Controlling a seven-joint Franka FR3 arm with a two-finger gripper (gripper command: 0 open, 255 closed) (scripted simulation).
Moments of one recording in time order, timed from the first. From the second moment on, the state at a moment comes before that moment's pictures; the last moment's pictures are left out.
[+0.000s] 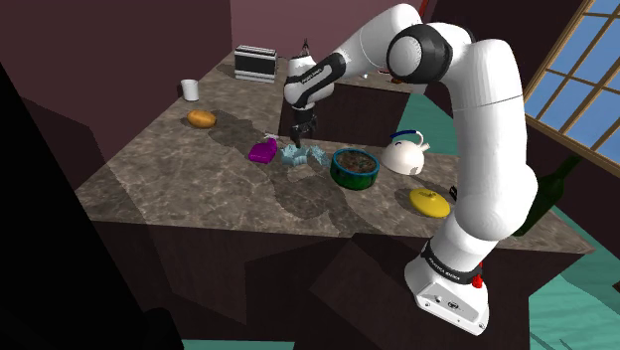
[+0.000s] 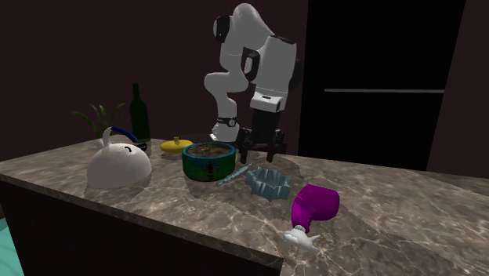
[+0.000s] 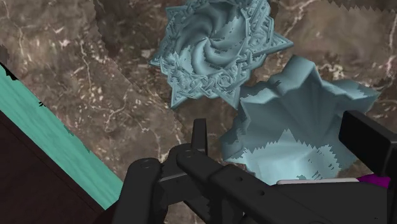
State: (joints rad) arm -0.17 0.60 -0.11 -1.65 -0.12 2.16 -0.17
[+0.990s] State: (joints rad) arm -0.19 0.71 -0.11 -1.61 -0.12 2.23 -0.18
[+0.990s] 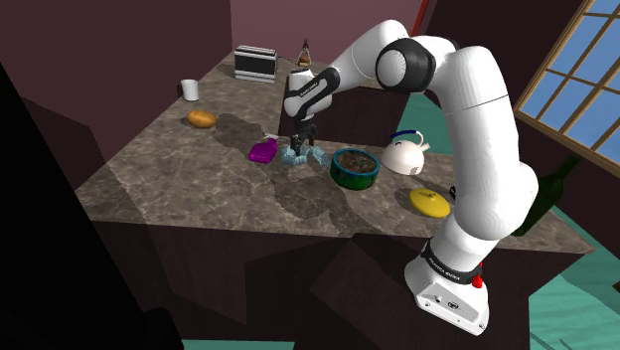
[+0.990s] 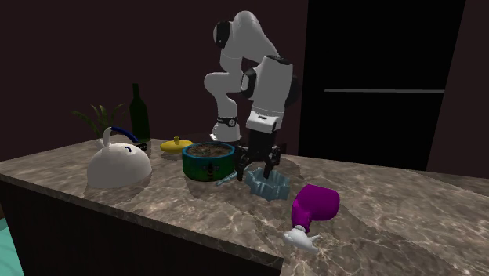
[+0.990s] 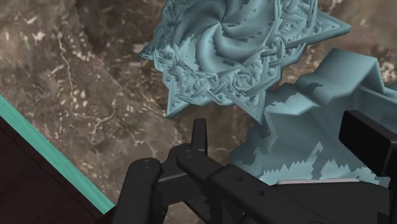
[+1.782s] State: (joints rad) arm -0.19 0.70 -0.11 -1.62 -0.12 2.22 -0.18
